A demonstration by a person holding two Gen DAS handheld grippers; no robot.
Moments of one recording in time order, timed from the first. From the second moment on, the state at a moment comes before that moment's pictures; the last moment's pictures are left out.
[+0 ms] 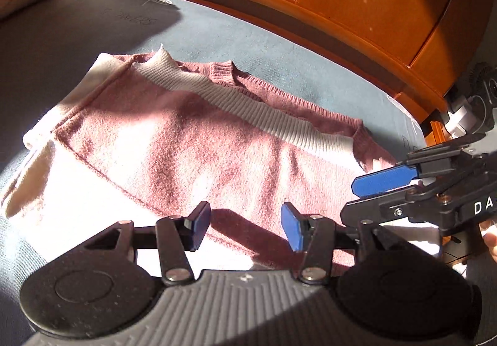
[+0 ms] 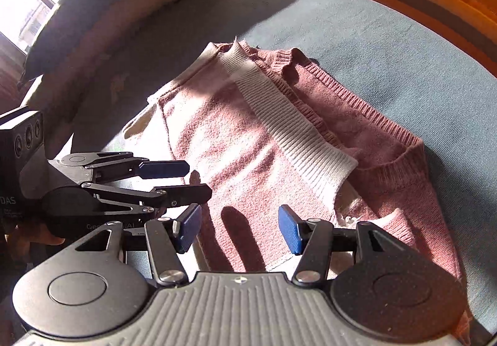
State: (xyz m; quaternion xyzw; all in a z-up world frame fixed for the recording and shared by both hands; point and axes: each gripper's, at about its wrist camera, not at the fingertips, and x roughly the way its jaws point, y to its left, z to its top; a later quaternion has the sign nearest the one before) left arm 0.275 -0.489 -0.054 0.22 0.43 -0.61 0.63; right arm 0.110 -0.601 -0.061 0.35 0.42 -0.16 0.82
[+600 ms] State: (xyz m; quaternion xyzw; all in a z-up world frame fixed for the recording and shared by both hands) left arm 0.348 -0.529 -0.039 0.15 0.40 -0.55 0.72; right arm 0.095 -0.602 -0.066 0.38 0.41 -0.19 0.81
